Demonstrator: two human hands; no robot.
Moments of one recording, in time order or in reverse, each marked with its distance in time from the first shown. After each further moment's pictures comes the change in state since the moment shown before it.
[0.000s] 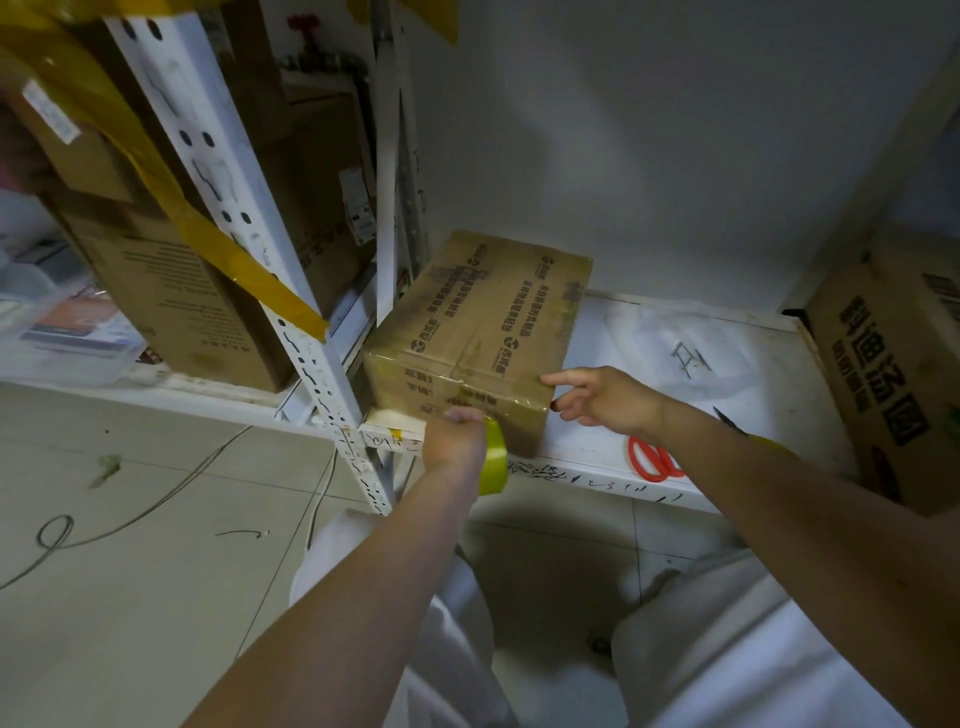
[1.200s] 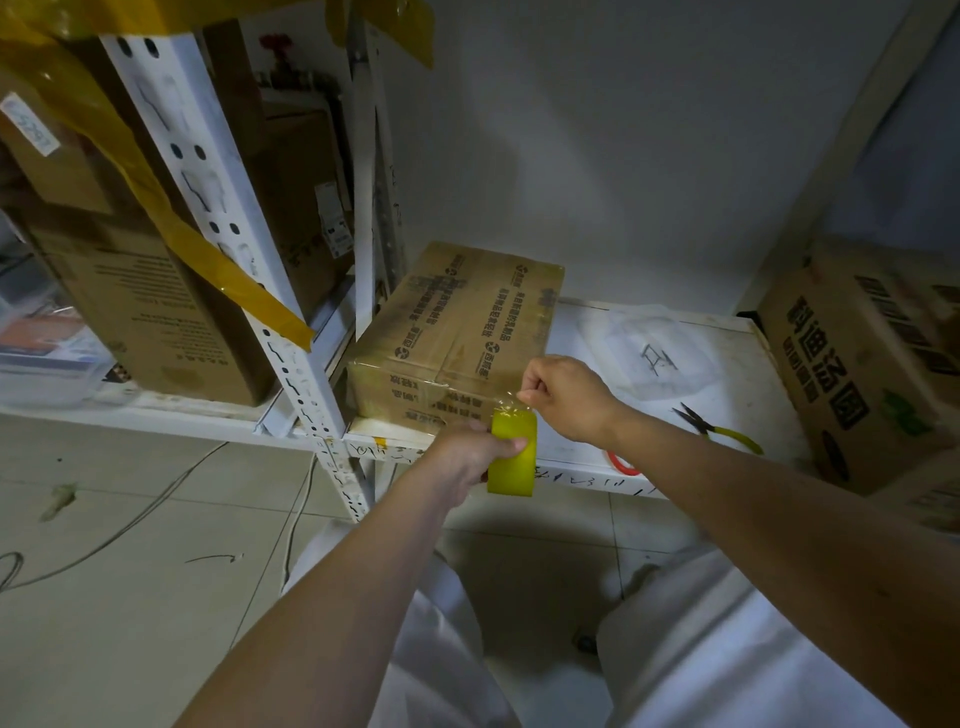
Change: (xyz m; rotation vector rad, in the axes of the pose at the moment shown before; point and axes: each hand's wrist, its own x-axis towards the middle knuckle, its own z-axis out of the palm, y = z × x) left_hand -0.018 0.009 -0.007 0.117 -0.535 -0.106; right_hand -0.020 -0.032 0.033 -0.579 0.364 -0.300
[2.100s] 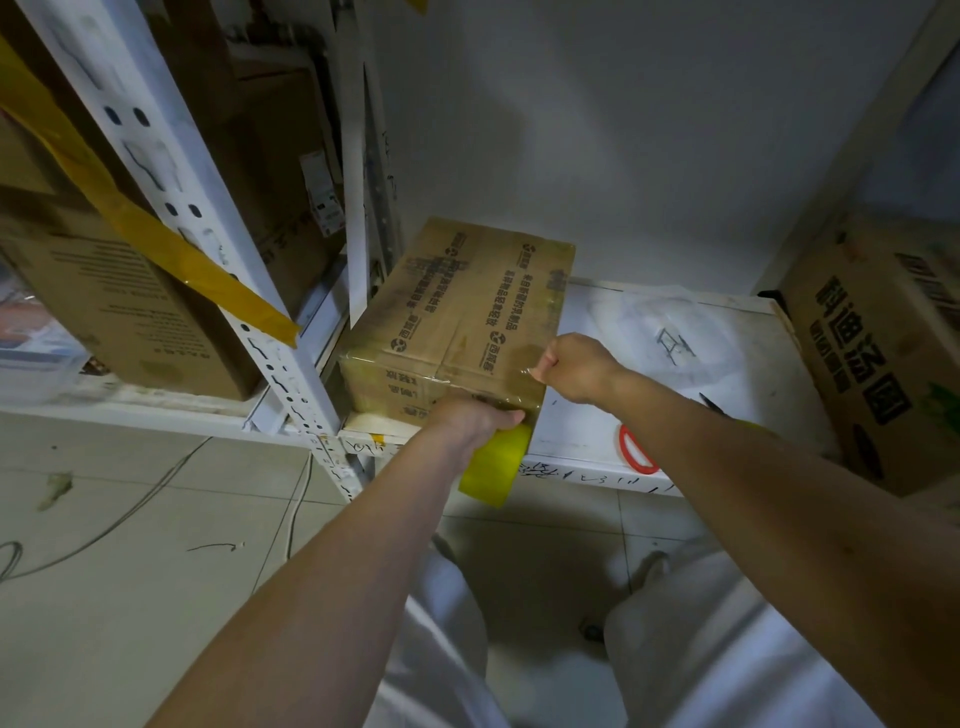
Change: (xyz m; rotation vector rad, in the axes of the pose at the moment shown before) left_hand 0.033 0.027 -0.002 0.077 0.107 -0.021; right_hand 0.051 0.019 0.005 0.086 -0.131 0.352
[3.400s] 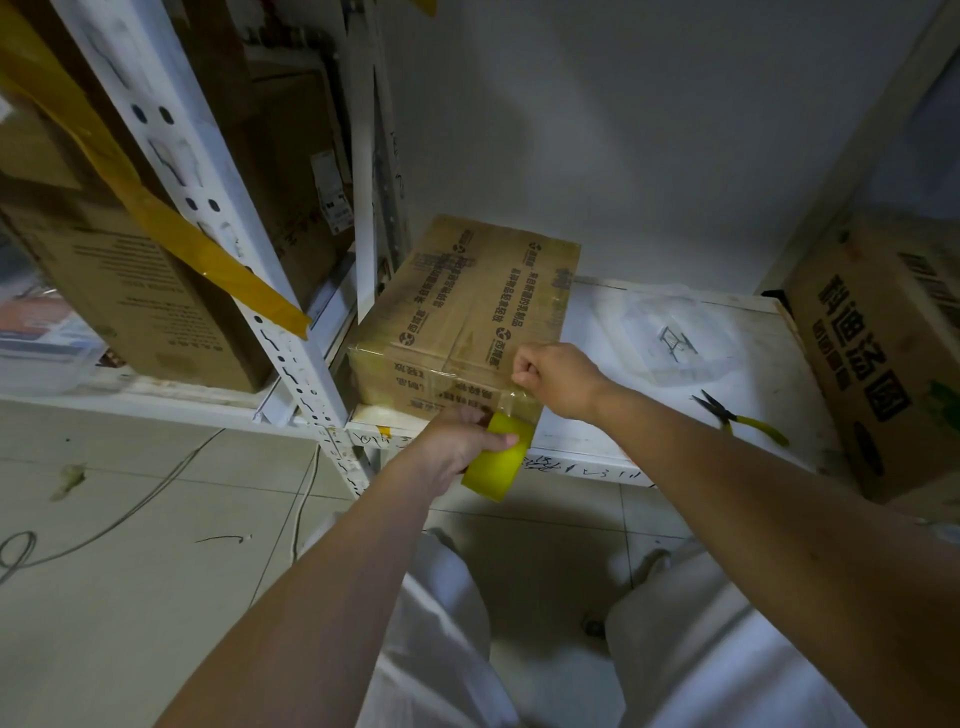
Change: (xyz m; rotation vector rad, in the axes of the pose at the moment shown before) left_hand -0.017 -0.028 -0.020 -0.010 -0.160 0.002; right_hand -0.007 -0.002 0.020 -0.155 0.017 -0.335
